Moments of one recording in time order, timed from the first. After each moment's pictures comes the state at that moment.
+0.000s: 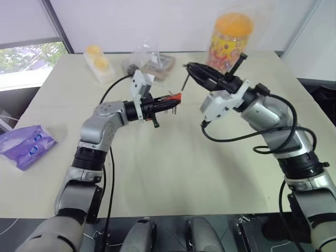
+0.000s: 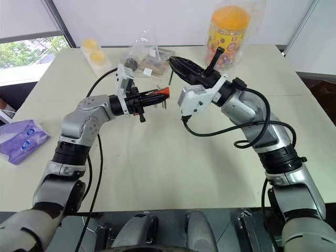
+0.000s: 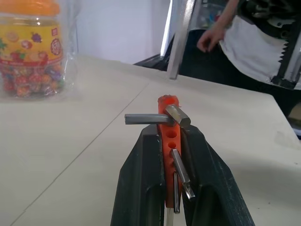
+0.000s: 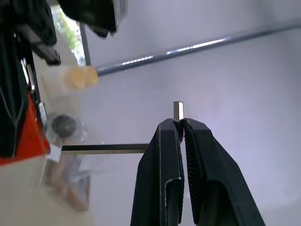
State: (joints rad) left arm -0.81 0.35 -0.06 0.21 -0.47 0.45 -0.99; right arm -0.76 -0.70 0.22 -0.03 -0.36 -0.47 0.31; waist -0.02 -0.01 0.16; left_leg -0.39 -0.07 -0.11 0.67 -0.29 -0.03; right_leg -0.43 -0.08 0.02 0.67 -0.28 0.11
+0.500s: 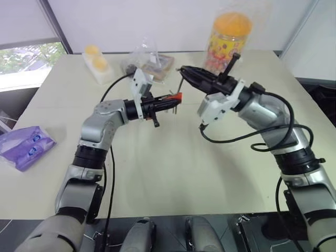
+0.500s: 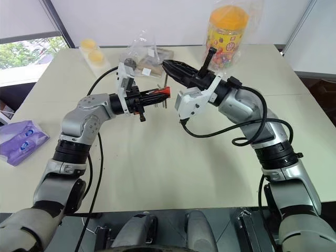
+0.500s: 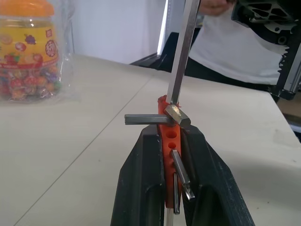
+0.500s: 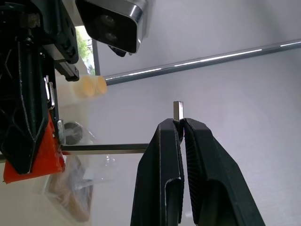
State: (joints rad) left arm -0.82 0.35 -0.06 0.21 -0.45 0.44 -1.00; right arm -0.79 -0.67 0.22 0.03 -0.37 -0.53 0.37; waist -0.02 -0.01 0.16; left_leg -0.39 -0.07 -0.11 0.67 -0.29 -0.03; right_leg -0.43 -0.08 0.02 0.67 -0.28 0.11
